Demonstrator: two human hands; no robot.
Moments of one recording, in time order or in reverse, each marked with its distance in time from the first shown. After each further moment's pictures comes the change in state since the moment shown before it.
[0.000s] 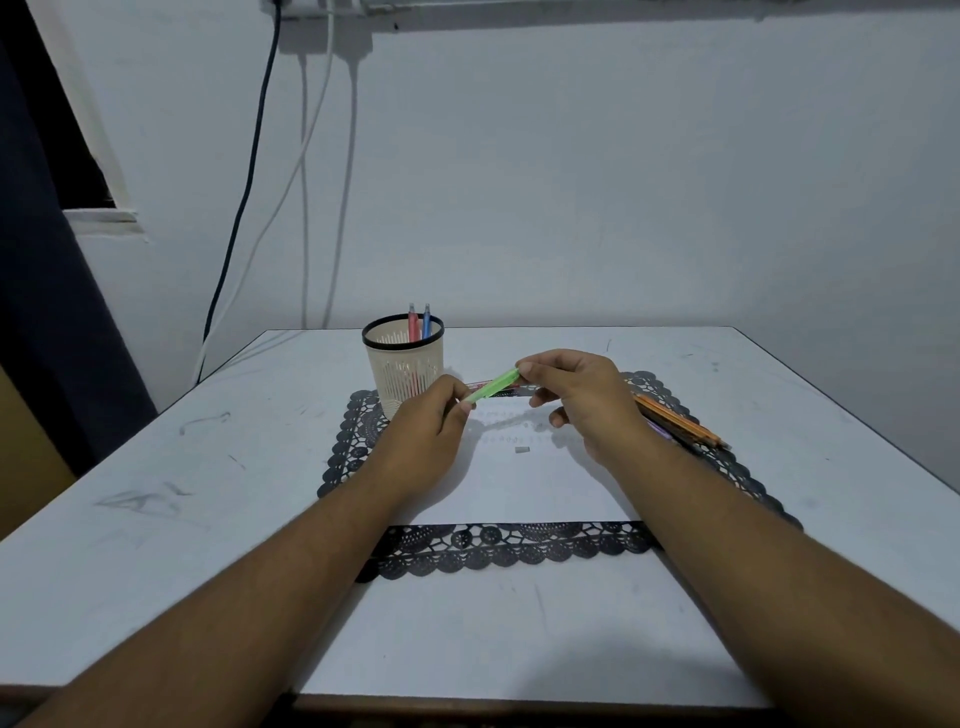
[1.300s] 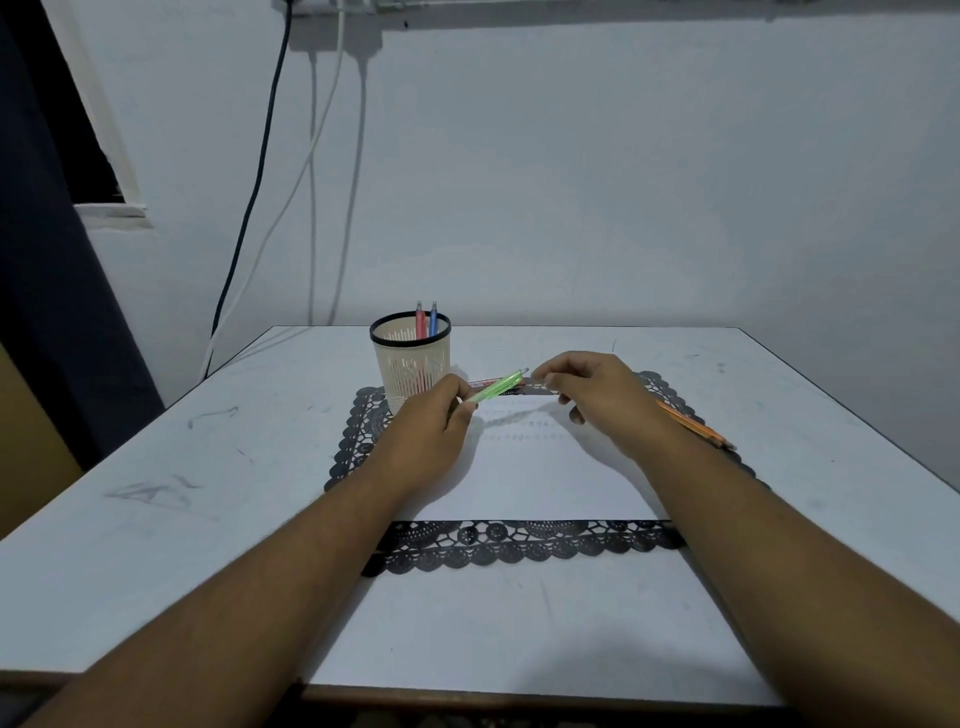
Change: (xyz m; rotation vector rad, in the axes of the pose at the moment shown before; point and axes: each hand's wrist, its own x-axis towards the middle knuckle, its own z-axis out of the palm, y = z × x) left_hand -0.001 0.002 -0.004 0.086 -0.028 -0.052; right_hand 0.012 0.004 -0.019 -0.279 -0.072 -0.033
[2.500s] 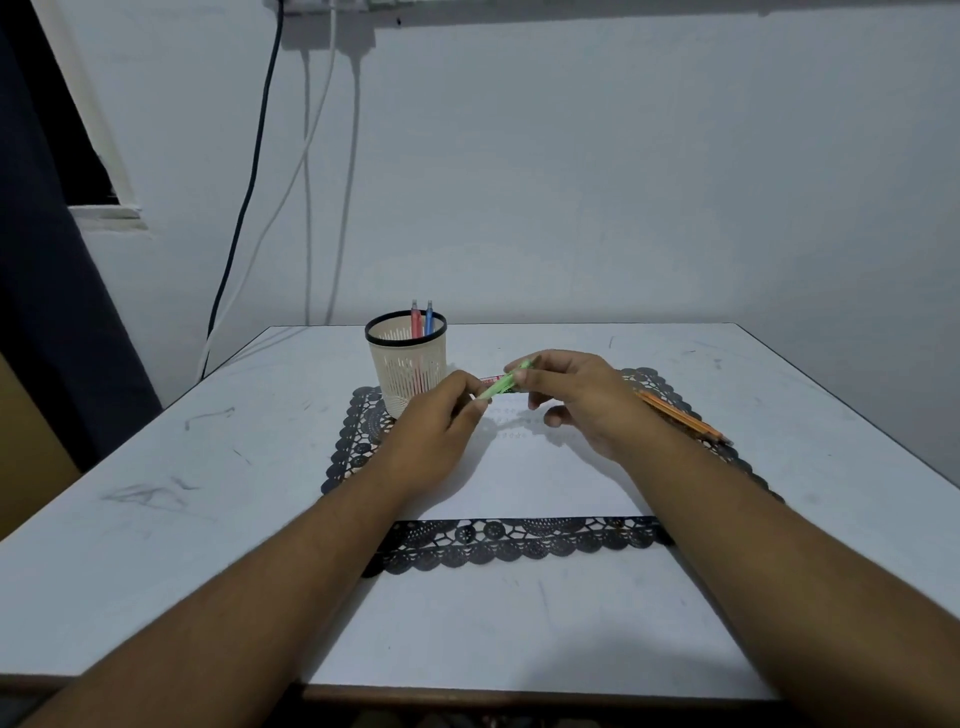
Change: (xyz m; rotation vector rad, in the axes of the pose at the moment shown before) left_hand -0.001 0.002 0.005 -0.190 -0.018 0.096; right_hand -0.010 -0.011 0.012 0.263 -0.171 0.027
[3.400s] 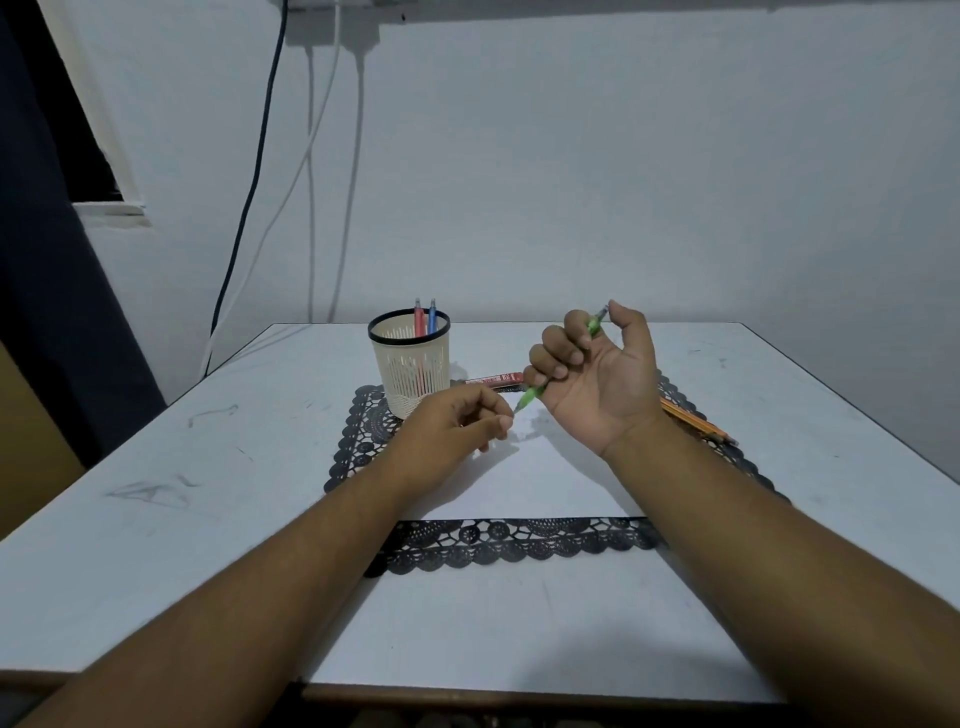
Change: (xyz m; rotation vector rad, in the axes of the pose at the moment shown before) left_hand -0.004 0.009 0.004 -0.357 -0.129 -0.078; right_hand -0.009 -0.022 0.016 0.963 -0.077 -0.073
